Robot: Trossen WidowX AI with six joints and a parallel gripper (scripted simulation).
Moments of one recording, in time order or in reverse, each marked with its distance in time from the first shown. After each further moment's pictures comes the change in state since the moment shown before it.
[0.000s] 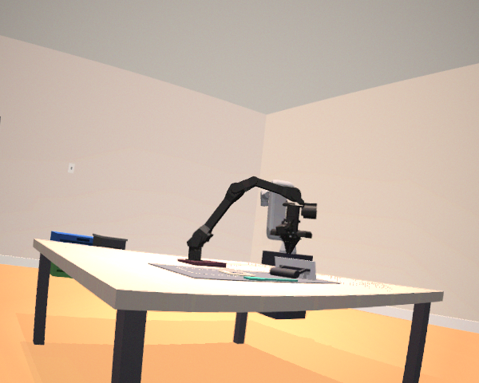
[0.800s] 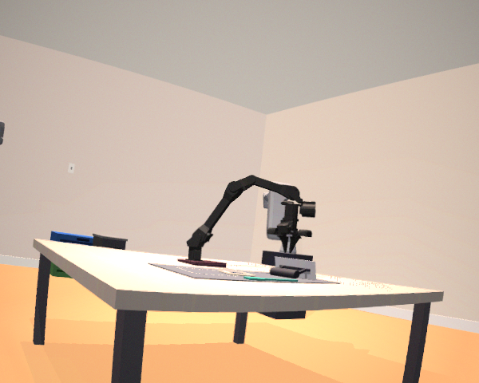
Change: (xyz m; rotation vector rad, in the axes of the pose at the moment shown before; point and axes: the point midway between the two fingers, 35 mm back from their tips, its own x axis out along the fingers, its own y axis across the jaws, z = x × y) arm -0.004 0.004 0.013 -0.186 0.005 0.012
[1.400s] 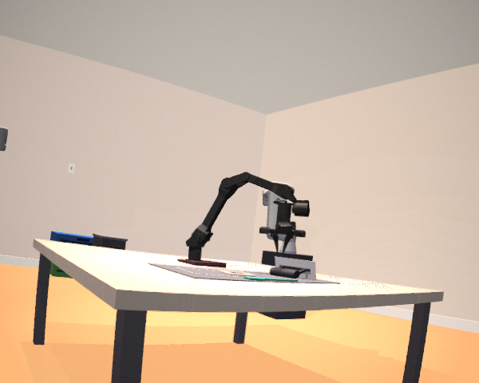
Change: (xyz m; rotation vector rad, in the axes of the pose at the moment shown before) arm 0.003 -0.007 0.052 -0.609 -0.001 -0.006
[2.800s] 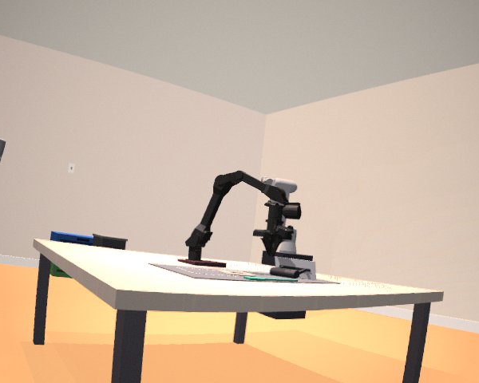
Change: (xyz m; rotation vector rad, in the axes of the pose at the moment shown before) arm 0.016 -0.040 0.024 -0.780 0.003 -0.011
